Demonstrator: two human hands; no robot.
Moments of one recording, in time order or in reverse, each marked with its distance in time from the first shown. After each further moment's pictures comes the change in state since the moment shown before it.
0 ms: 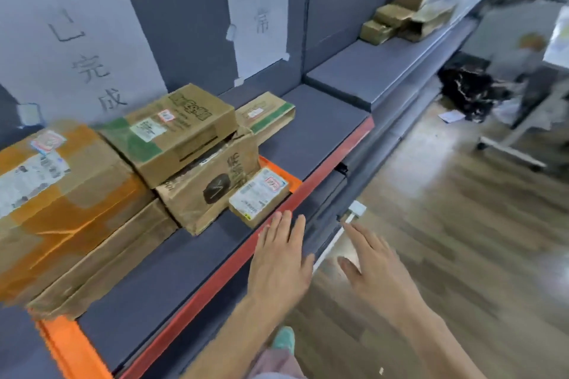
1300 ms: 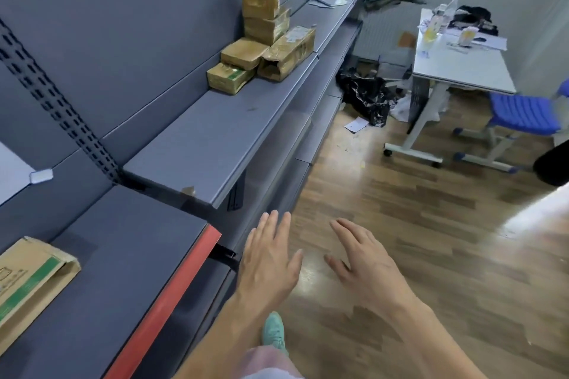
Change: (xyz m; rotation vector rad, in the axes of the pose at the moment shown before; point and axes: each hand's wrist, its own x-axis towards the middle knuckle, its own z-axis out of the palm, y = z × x) left_hand 0.436 0.287 0.088 -0.098 -0.125 0.217; right_hand 0.247 0.368 -0.196 0.028 0.117 0.212
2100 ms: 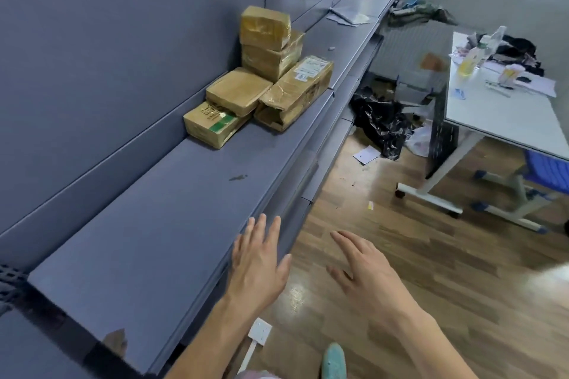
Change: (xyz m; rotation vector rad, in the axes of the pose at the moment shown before) left_hand 0.323 -0.039 -0.022 -0.007 -0.033 -0.130; right_hand 0.323 0.080 -0.050 -0.048 -0.124 -0.034
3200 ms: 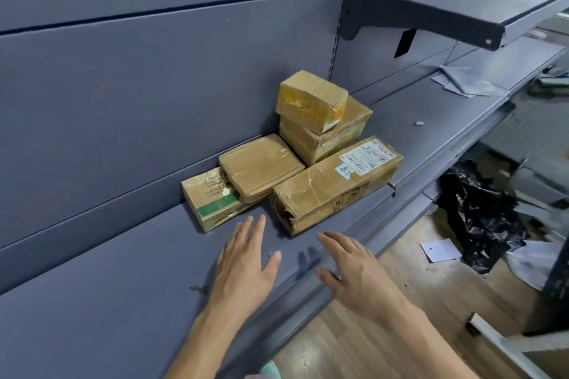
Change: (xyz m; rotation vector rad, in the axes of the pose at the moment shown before) left_hand 0.269 0.040 -0.054 -0.181 0.308 -0.431; right_hand 0.366 0.071 -0.109 -0.093 -0.183 -0.510
